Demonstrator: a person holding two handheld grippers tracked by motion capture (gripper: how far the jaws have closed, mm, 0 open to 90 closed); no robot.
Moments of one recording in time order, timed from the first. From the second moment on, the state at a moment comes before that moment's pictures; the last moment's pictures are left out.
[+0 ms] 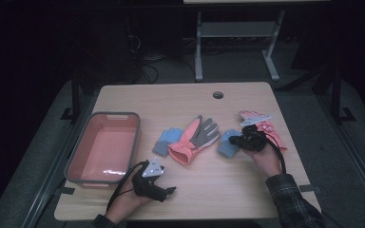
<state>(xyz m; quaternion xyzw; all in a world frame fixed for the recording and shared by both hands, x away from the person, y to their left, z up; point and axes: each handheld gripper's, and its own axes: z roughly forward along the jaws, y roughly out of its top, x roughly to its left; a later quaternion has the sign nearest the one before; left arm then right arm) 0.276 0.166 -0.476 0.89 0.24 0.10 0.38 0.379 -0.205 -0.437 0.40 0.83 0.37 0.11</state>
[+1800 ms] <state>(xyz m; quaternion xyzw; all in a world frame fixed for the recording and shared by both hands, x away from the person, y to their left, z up) 0.275 0.166 -0.476 0.89 0.24 0.10 0.38 0.257 -0.142 -0.455 0.25 0.90 0.35 0.01</state>
